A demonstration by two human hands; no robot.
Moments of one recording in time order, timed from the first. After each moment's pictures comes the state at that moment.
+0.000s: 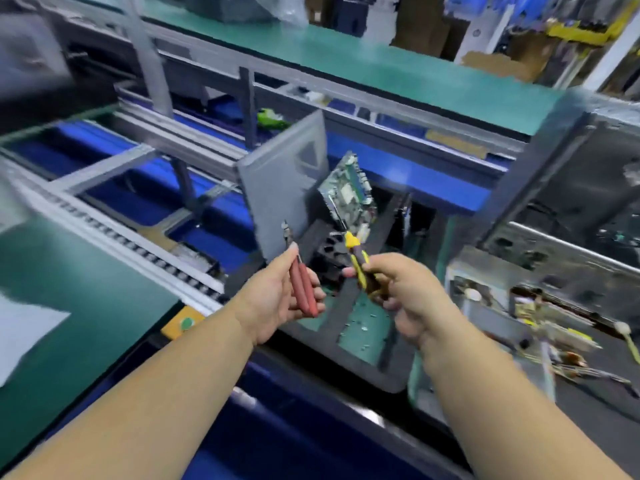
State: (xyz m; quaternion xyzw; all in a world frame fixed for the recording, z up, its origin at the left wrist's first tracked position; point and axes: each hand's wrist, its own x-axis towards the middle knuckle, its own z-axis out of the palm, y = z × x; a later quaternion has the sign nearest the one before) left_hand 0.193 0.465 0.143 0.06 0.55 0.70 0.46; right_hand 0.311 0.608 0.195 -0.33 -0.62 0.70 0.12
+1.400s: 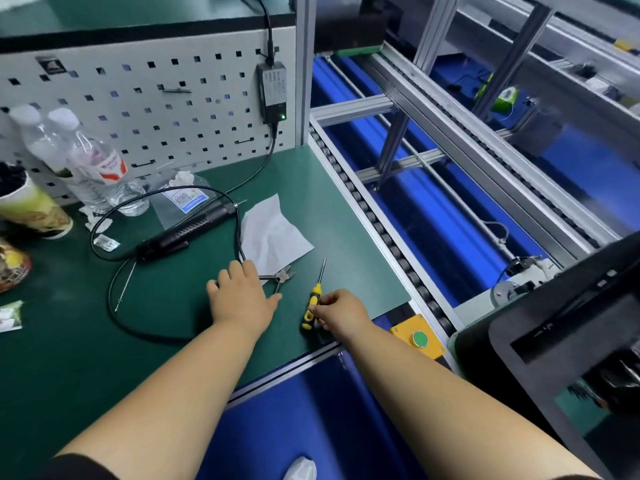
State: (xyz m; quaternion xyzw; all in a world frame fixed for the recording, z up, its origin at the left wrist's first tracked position) left_hand 0.021 0.044 -0.048 -0.15 0.99 -0.01 0.03; right_hand 0.015 0.219 -0.045 -0.17 -0.84 0.44 -0.27
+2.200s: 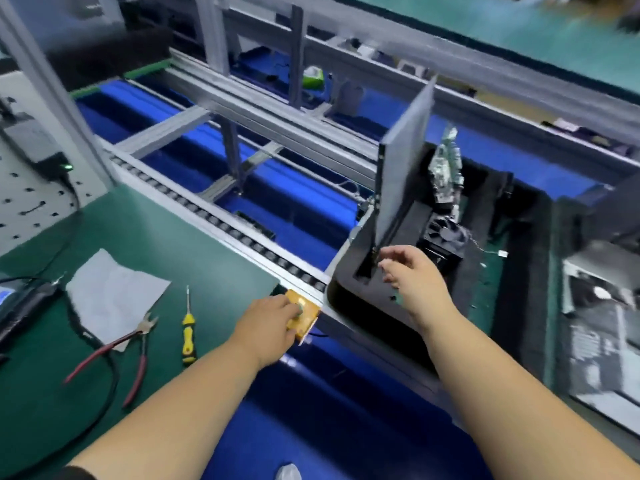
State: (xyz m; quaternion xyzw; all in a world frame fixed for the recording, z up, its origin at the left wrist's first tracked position) left_hand 0.041 0.219 -0.023 0.39 0.90 0.11 0.15; right_hand 0.133 0.455 0.078 -0.34 -0.73 0.58 0.11
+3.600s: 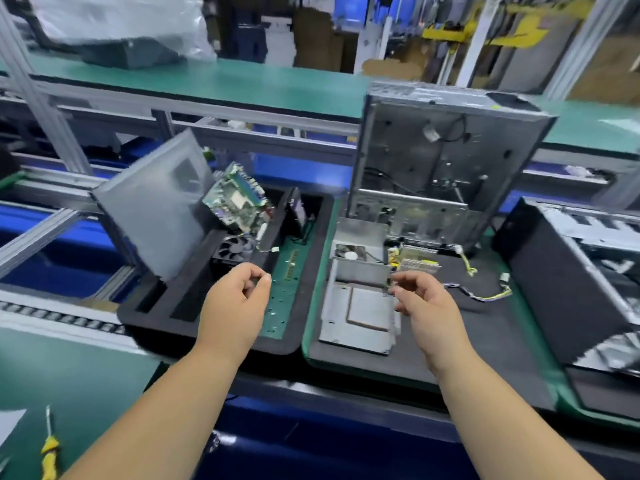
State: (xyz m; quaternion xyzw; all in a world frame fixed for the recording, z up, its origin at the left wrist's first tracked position) left_hand 0.130 0.375 0.142 0.33 0.79 0.52 0.06; right_hand 0.341 0.559 0.146 -0.38 -0.64 0.57 0.34
